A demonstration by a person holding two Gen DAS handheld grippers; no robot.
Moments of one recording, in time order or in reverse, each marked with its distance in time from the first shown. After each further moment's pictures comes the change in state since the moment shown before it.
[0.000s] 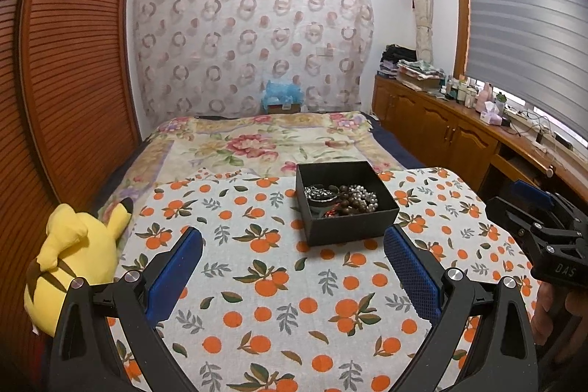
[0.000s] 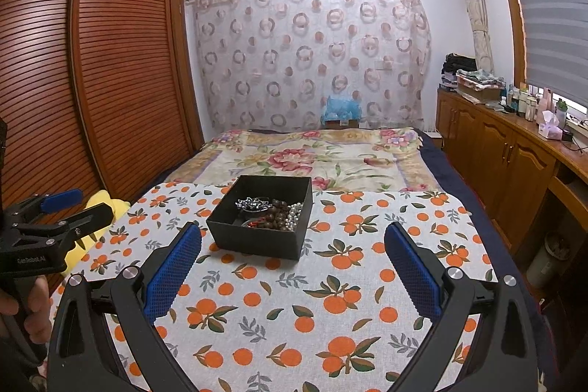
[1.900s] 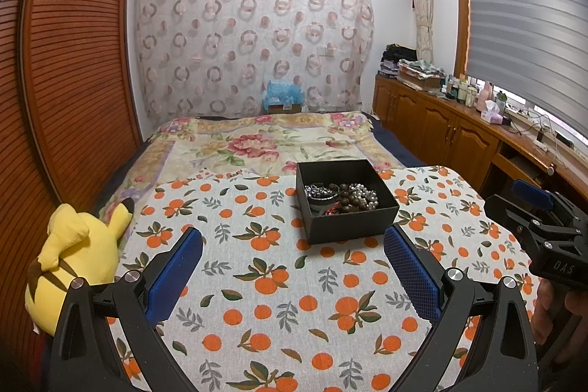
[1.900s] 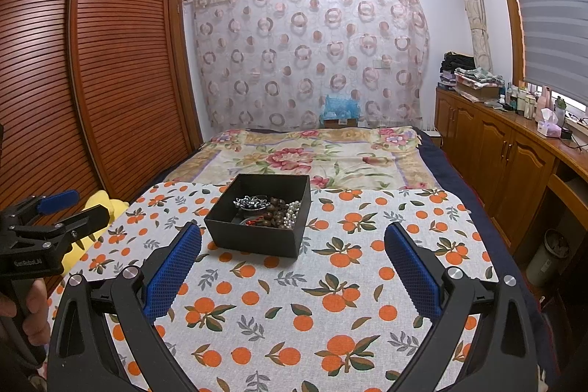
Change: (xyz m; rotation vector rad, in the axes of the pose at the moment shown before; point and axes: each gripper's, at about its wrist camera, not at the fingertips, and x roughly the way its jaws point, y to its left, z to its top) left arm 0.000 0.001 -0.001 0.001 0.001 0.000; right arm -0.001 0.000 0.000 0.001 0.000 -0.001
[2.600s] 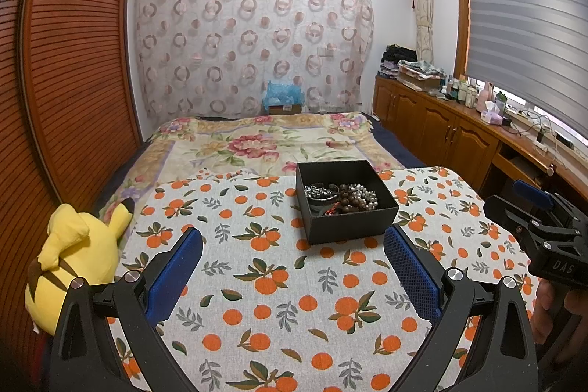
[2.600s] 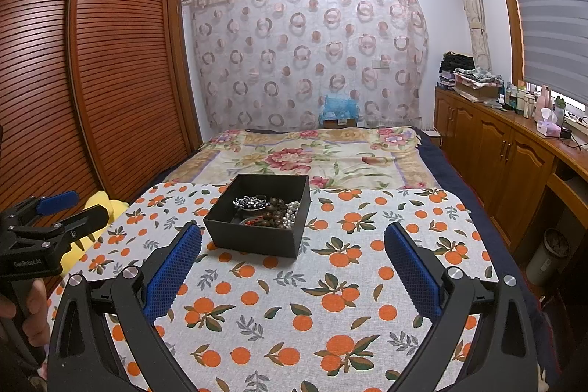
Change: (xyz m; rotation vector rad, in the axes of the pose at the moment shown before) left arm -0.001 0.002 -0.001 0.000 0.000 0.000; right arm 0.000 0.000 0.000 0.001 -0.001 0.000
